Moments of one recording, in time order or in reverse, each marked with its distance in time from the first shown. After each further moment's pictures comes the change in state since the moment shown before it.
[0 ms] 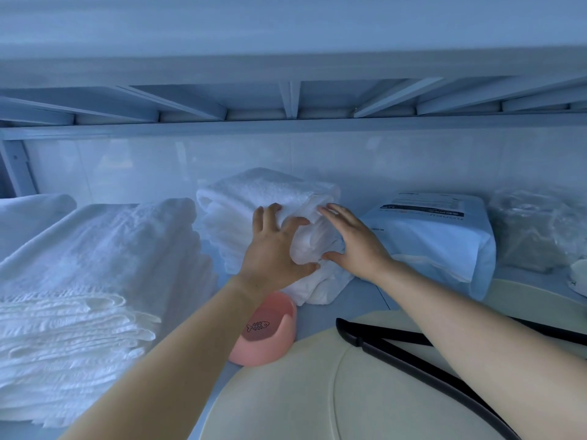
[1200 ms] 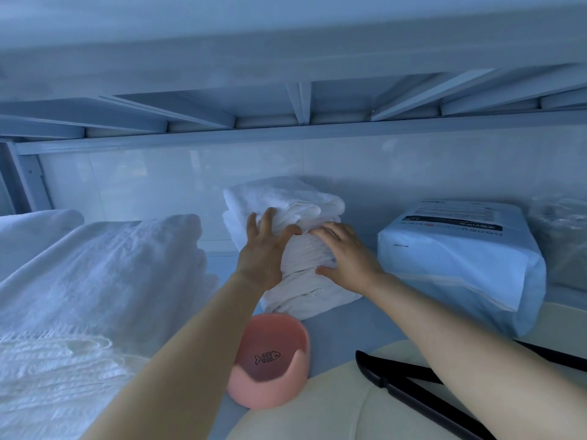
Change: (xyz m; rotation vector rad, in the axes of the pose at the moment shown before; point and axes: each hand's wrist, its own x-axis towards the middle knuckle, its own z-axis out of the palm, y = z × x) left_hand 0.039 -0.049 0.005 0.354 -0.255 -0.142; right_hand 0.038 0.005 0.044 -0.054 -0.001 -0.100
